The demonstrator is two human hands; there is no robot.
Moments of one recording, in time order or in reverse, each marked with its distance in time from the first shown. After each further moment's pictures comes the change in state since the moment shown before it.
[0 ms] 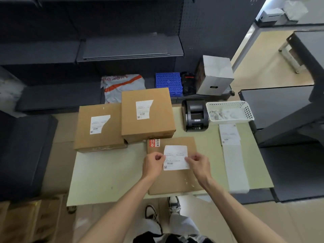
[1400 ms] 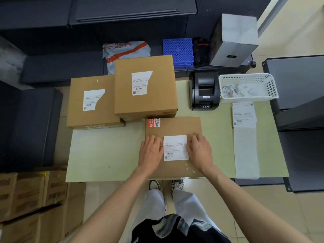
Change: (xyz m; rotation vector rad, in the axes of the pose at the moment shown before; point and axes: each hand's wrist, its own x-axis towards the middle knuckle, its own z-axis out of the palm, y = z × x) left_hand 0.018 -0.051 0.028 0.738 0.067 0.447; right_hand 0.052 0.058 0.014 -0.829 -0.017 -0.594
